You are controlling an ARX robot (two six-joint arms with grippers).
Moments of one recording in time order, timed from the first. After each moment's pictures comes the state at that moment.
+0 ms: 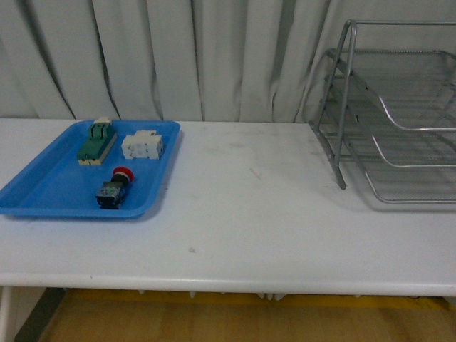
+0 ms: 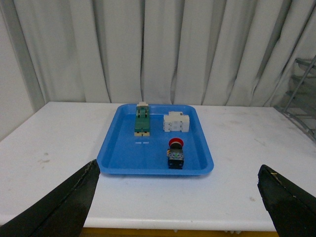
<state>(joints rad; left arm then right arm) 0.00 0.01 0.01 0.00 0.00 0.00 0.00 0.00 0.01 0.00 0.00 0.00</state>
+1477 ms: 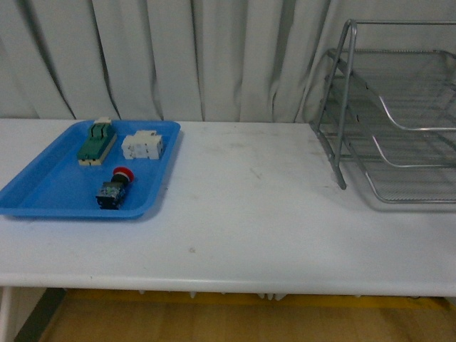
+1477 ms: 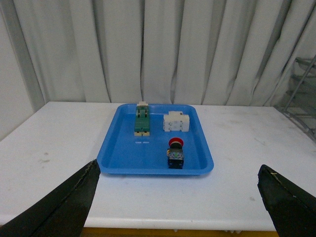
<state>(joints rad) 0.00 0.01 0.01 0.00 0.00 0.00 -0.44 2.14 0.82 1.15 -0.43 1.40</state>
